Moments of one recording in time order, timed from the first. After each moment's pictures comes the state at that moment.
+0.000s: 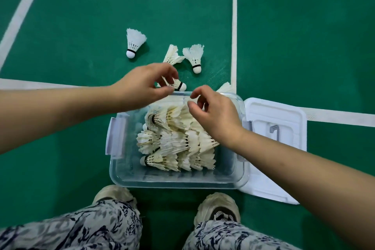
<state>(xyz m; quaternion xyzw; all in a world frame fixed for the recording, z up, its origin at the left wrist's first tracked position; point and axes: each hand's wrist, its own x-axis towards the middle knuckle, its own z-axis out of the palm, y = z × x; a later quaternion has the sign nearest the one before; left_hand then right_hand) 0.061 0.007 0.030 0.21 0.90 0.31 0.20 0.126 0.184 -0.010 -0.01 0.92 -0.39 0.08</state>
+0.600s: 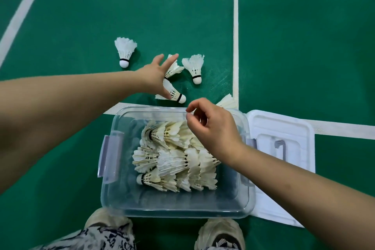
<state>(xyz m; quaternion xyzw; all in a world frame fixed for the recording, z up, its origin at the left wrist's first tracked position) -0.042 0.020 -0.062 0.16 0.94 0.08 0.29 0.116 0.184 -0.018 -0.02 0.89 -0.45 0.07</state>
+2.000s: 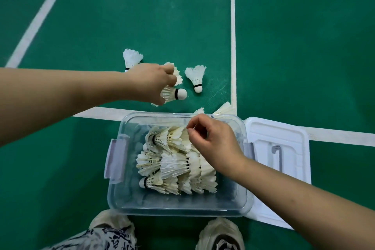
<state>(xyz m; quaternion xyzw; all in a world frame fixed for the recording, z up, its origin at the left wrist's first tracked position) -0.017 0.014 0.011 0.35 0.91 -0.10 0.18 0.134 0.182 -0.004 -0.03 0.88 -0.47 0.09</state>
